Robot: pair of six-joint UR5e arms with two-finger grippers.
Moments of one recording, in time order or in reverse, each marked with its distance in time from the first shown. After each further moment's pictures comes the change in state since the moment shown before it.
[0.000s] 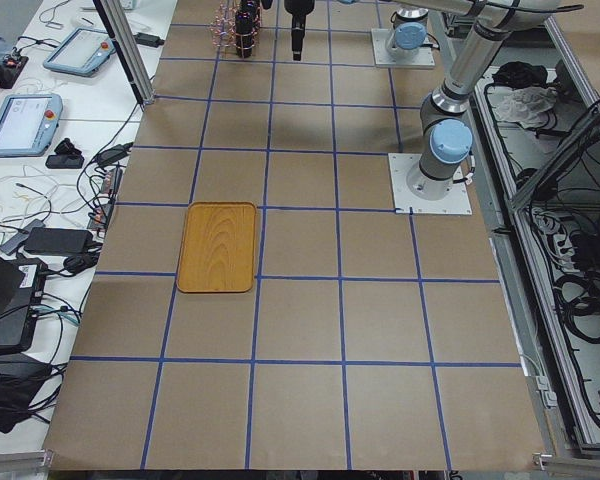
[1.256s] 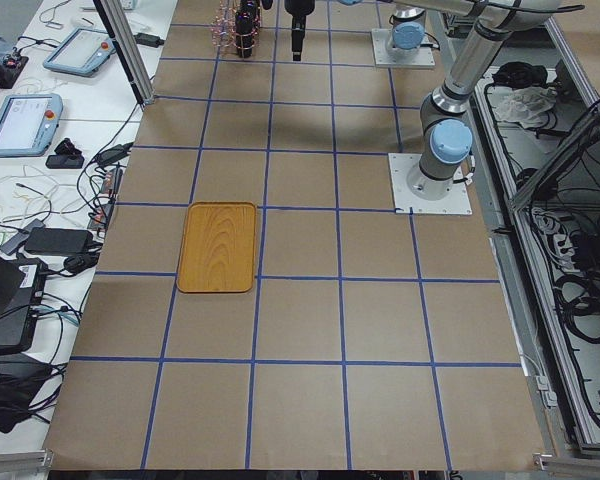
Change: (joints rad) left arm 0.002 0.004 -0.009 0.013 0.001 0.005; right arm -0.024 0.072 0.013 -0.047 0.016 -0.020
